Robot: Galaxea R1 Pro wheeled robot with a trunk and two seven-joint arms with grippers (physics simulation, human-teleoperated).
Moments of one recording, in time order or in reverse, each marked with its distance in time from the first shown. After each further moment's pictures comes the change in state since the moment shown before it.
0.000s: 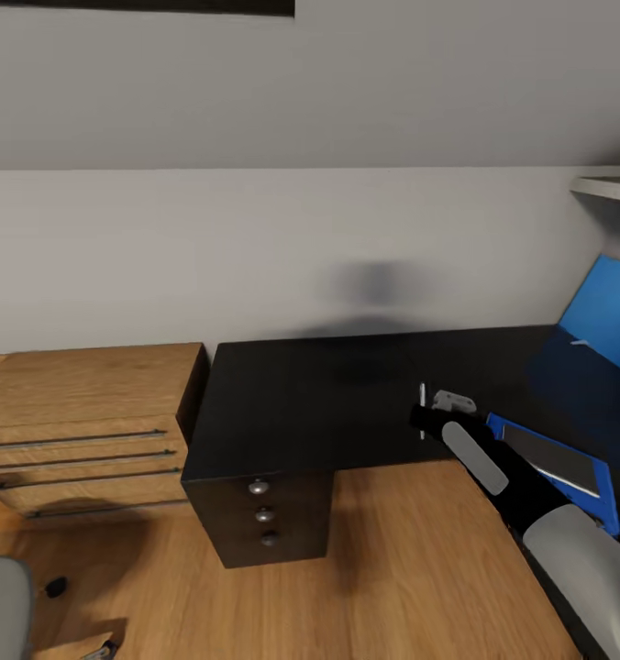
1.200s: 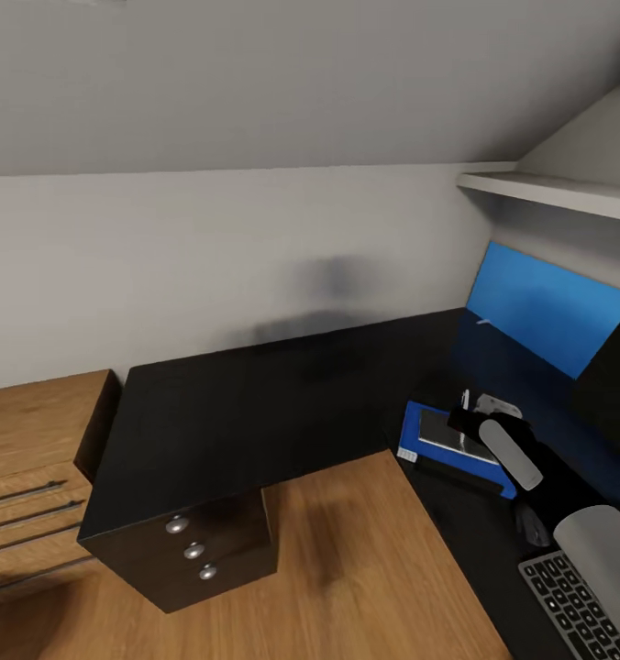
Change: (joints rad) left arm 0.000 0.001 -0.011 0.004 -0.005 -0.007 -0.001; right arm 0.000 -0.079 -0.121 0.089 0.012 -0.007 0.006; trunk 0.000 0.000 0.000
